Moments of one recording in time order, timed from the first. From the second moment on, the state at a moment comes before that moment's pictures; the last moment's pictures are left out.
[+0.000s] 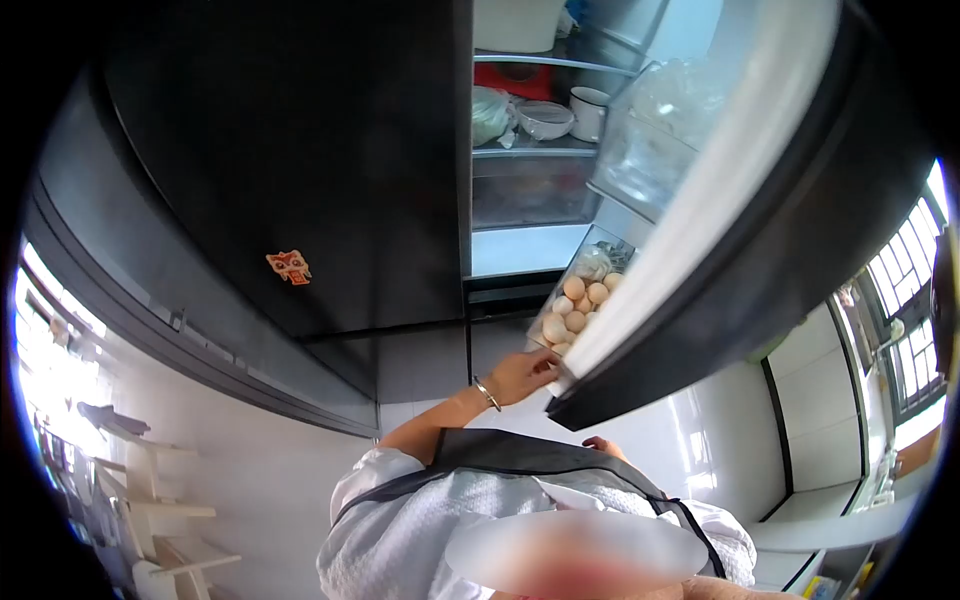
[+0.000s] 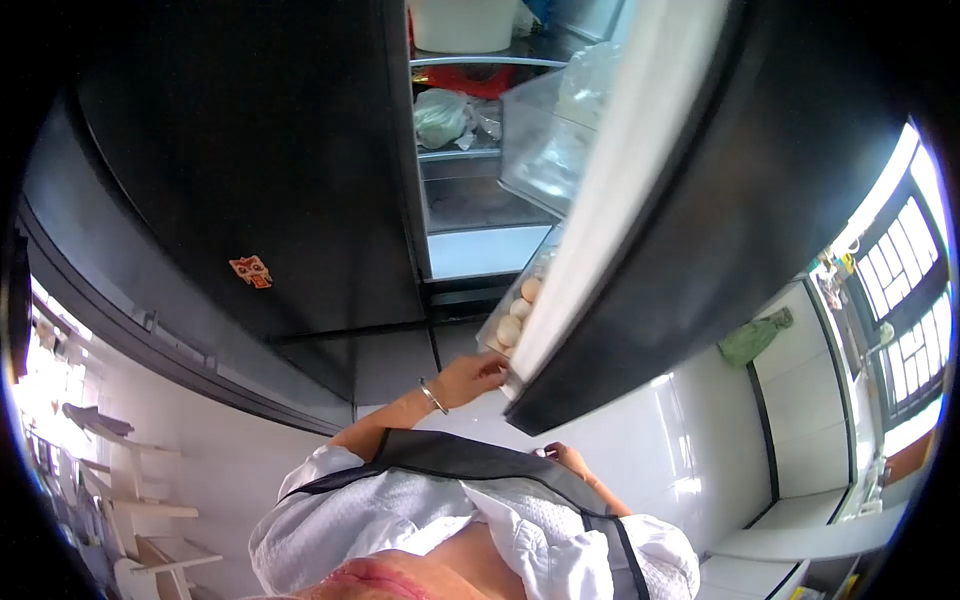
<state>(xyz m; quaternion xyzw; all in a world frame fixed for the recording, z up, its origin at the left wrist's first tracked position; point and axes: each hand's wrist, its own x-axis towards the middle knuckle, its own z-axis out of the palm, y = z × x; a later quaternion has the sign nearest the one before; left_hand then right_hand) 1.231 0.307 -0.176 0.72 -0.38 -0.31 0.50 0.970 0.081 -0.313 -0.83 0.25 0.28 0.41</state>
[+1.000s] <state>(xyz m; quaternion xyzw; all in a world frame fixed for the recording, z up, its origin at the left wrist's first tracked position) 1.486 0.270 0.111 0.64 -0.28 0.10 0.71 1.450 0.099 0.024 -0.67 -0.04 -0.30 0.68</state>
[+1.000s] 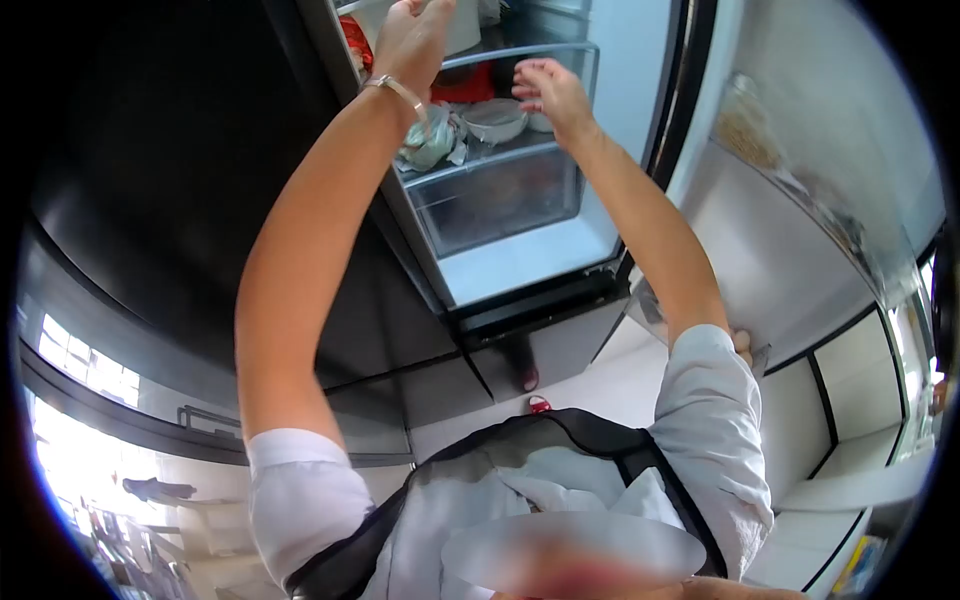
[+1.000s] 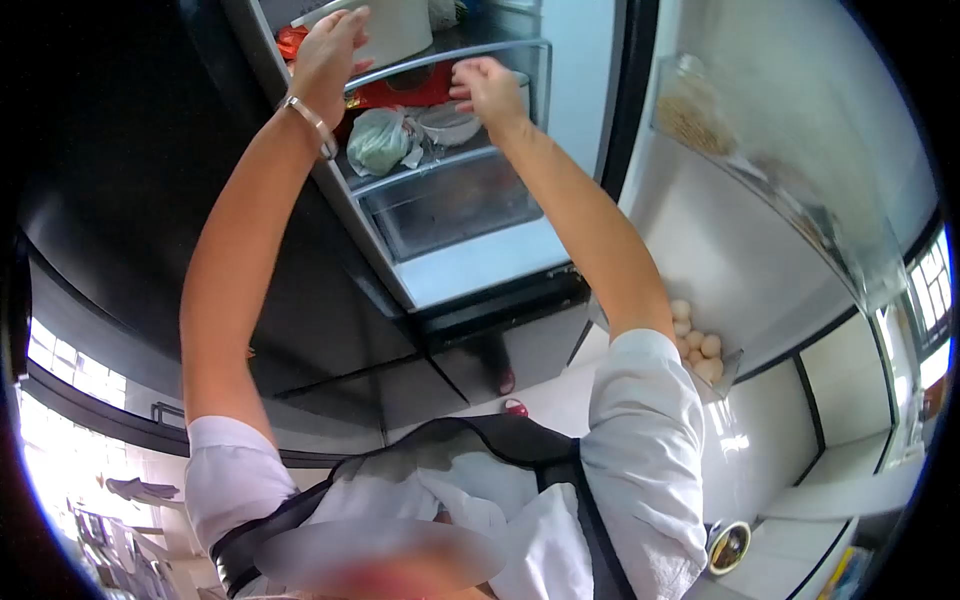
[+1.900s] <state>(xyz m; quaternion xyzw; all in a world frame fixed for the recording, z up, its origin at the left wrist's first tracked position) 1.587 0.273 0.142 0.33 0.08 0.14 0.93 1.626 0.066 0.128 -0.45 -0.08 -0.19 0.87</state>
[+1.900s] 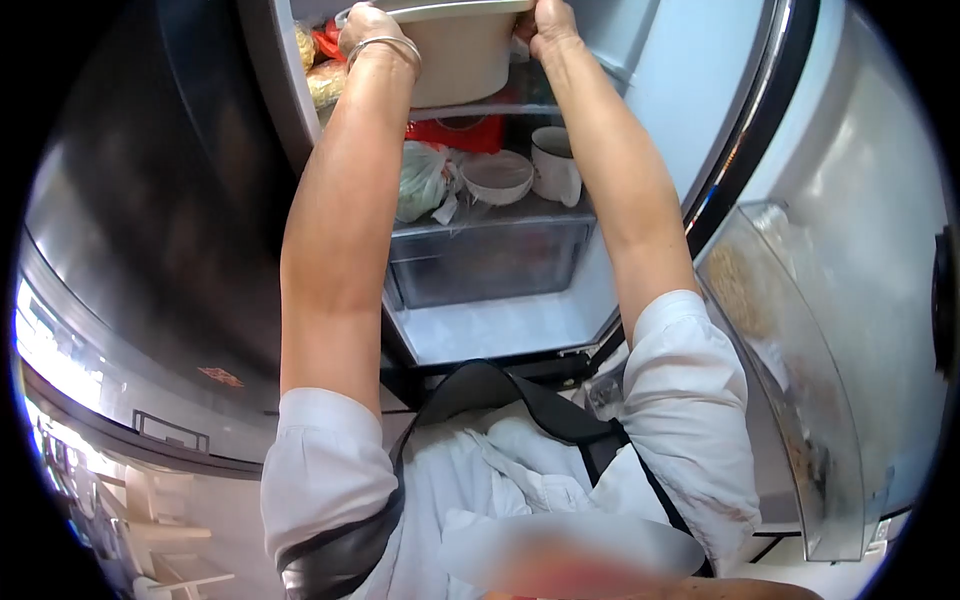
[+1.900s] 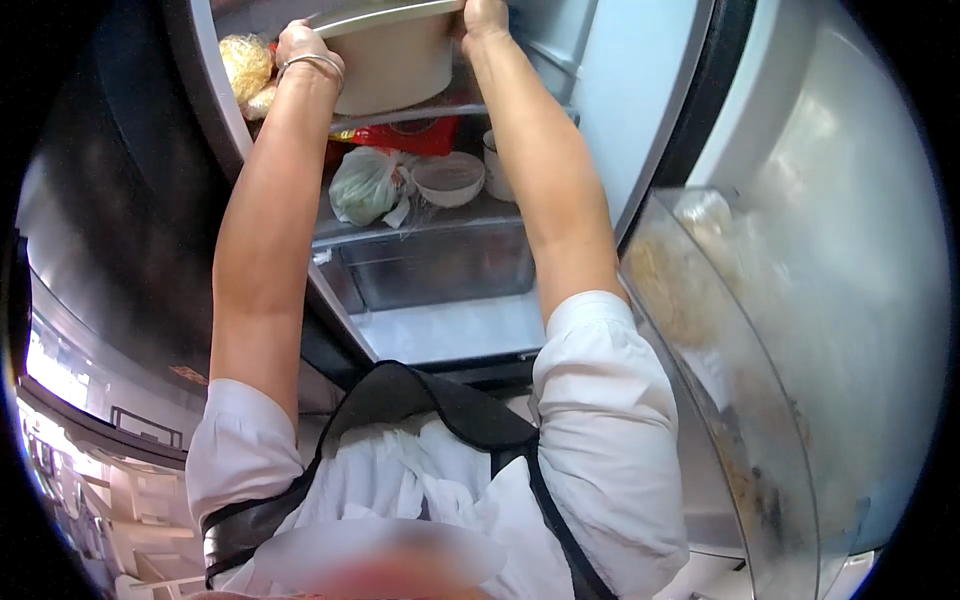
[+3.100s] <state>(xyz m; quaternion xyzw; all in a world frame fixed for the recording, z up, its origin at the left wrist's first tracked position) 1.538 0.263 0.102 0.36 -0.04 0.05 0.93 1.511 0.095 0.085 -0.44 -0.01 -0.40 0.80</state>
